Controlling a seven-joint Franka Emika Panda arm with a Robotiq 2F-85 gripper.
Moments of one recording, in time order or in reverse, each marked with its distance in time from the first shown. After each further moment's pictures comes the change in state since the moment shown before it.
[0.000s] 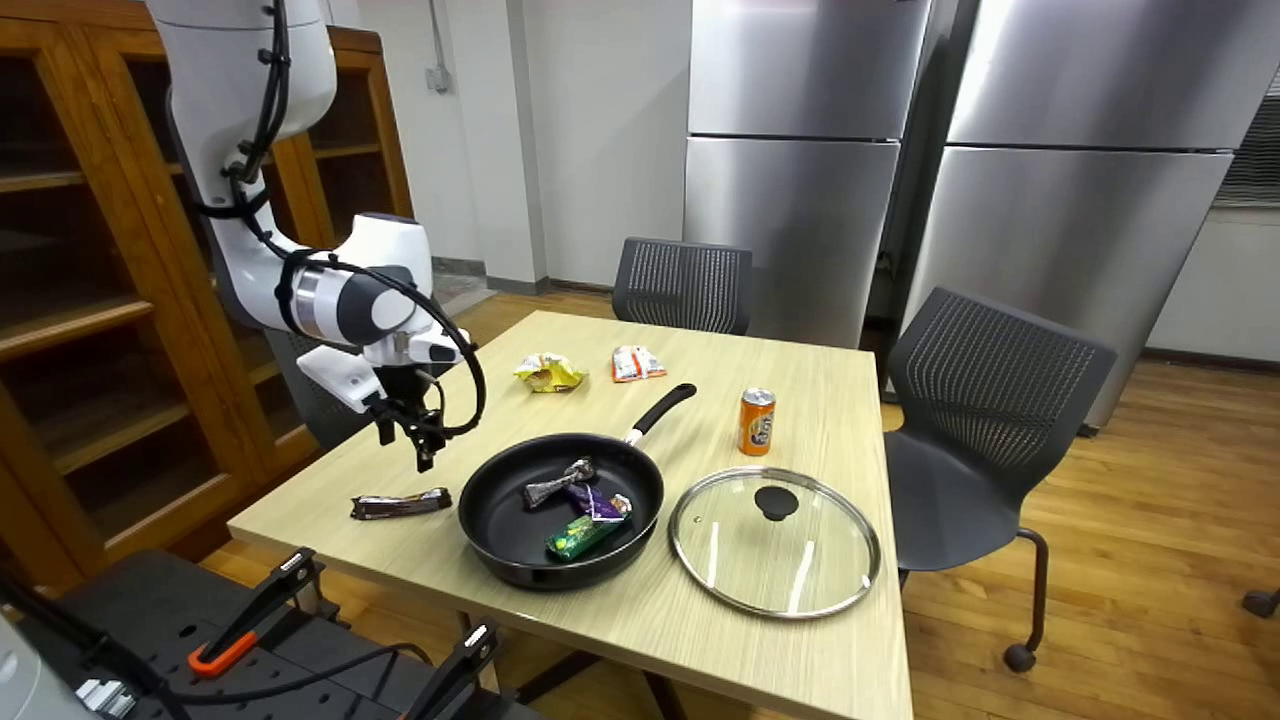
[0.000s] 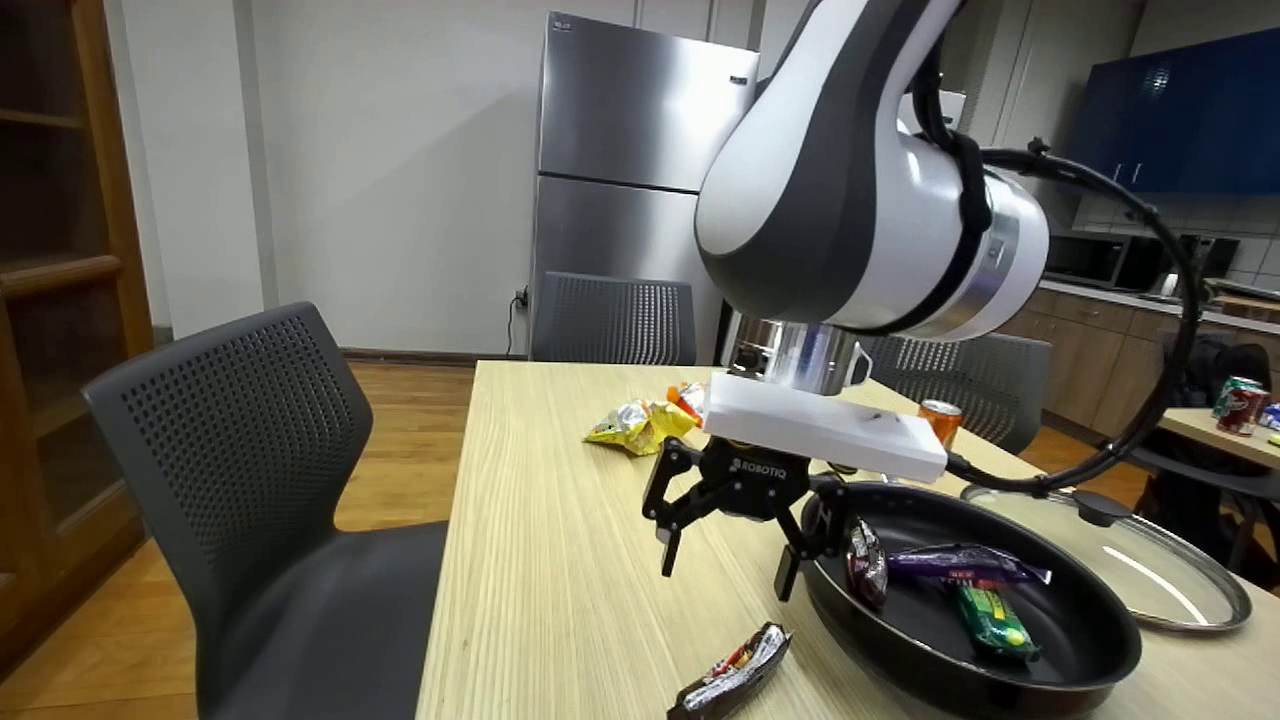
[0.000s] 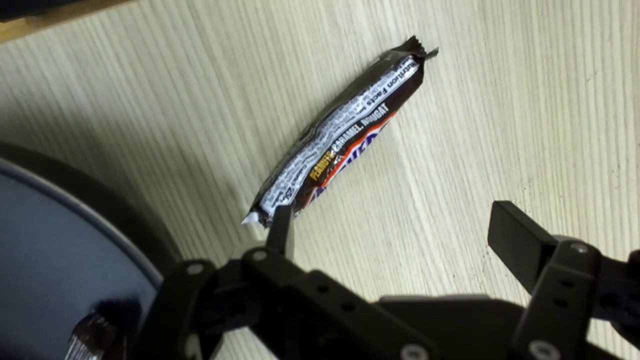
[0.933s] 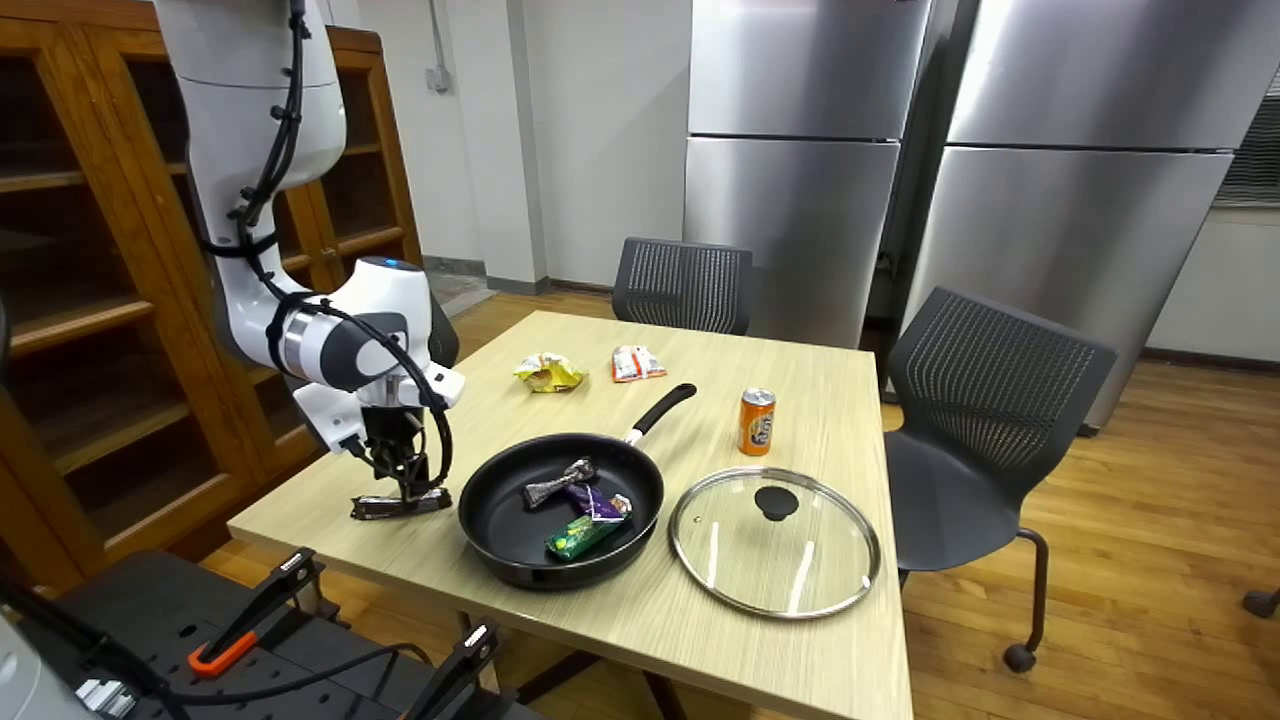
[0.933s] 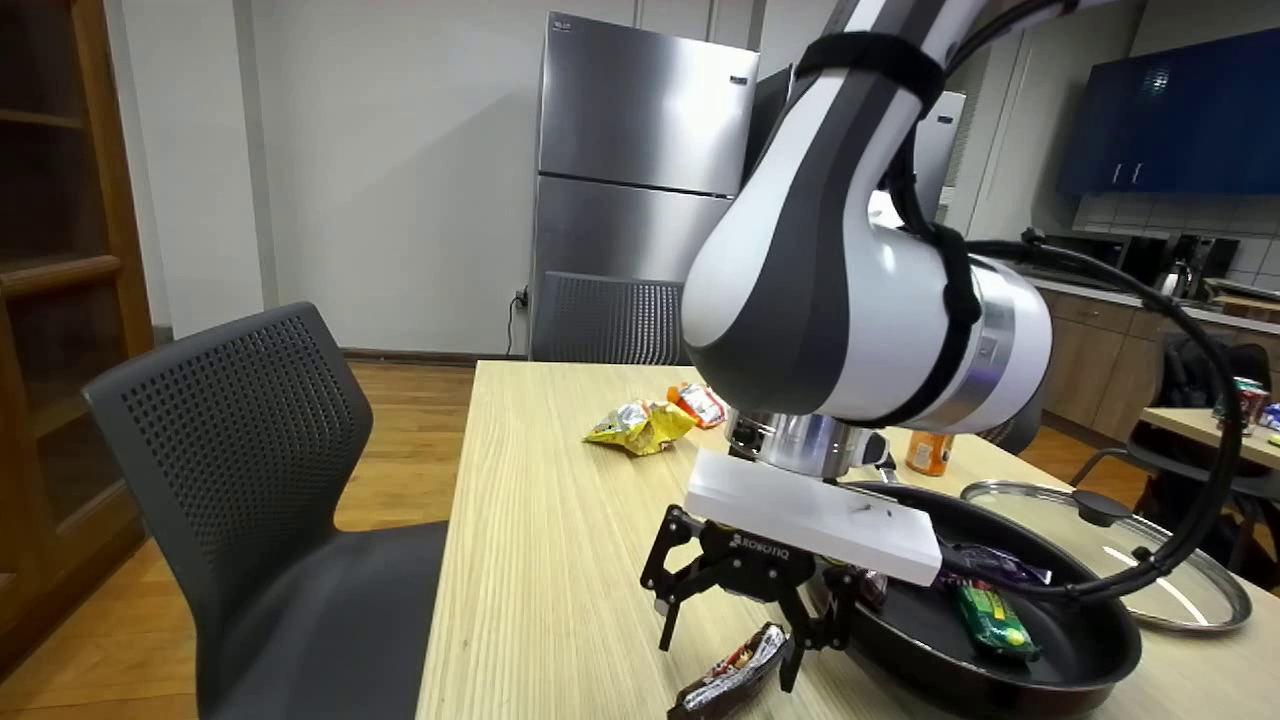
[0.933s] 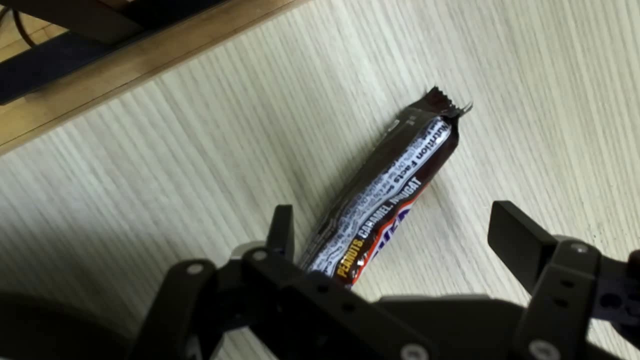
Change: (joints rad) arm -0.012 0.107 0.035 0.006 0.111 0.069 0.044
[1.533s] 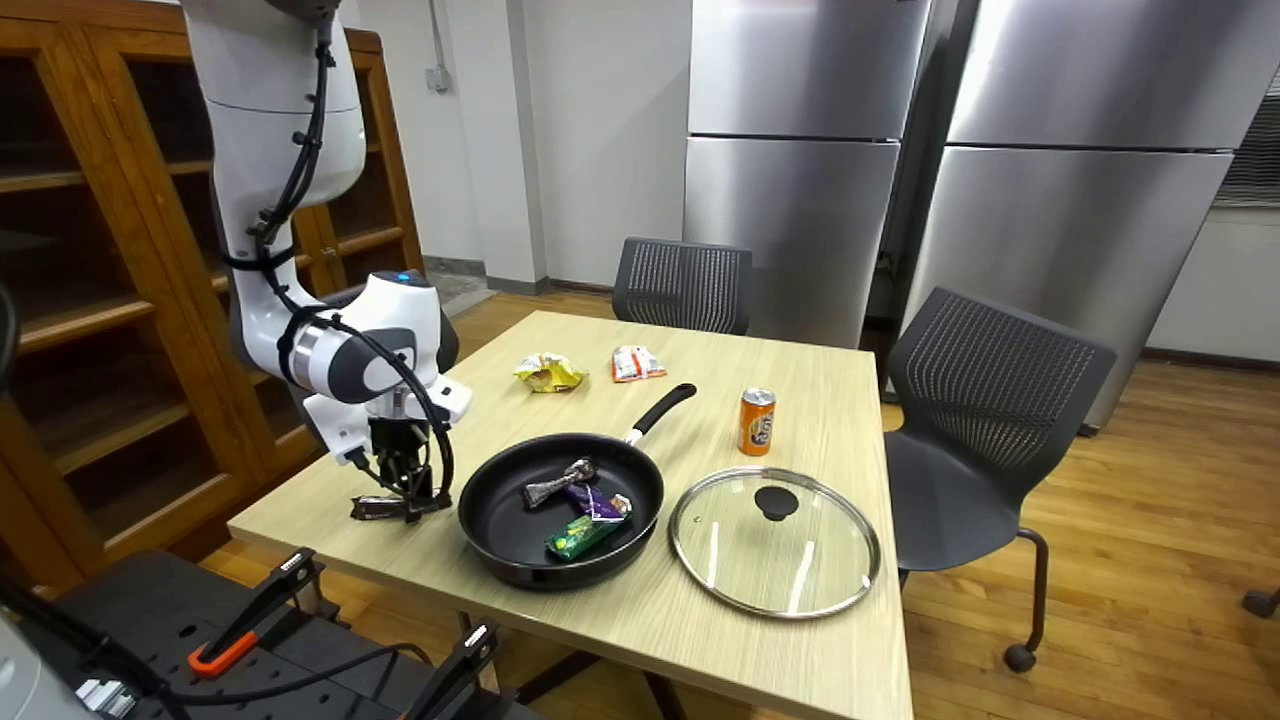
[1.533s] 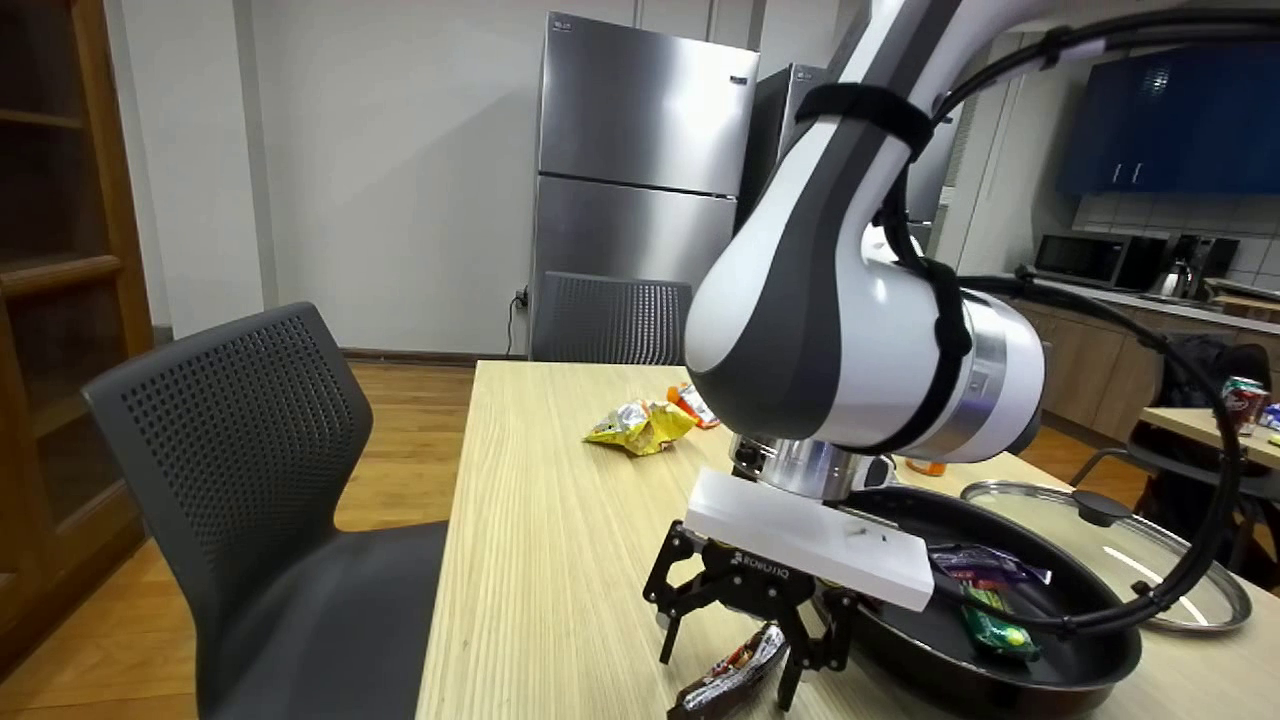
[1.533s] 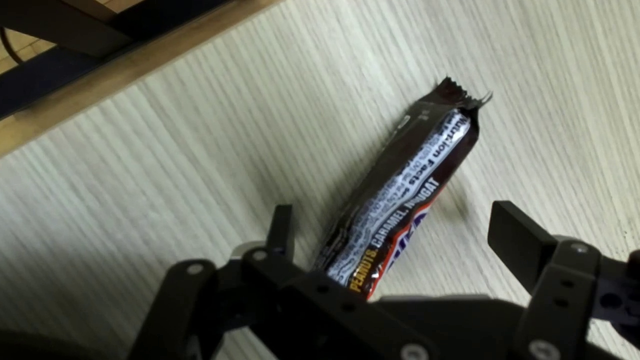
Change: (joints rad) arm -0.049 0.054 0.032 0.028 0.009 0.024 0.000
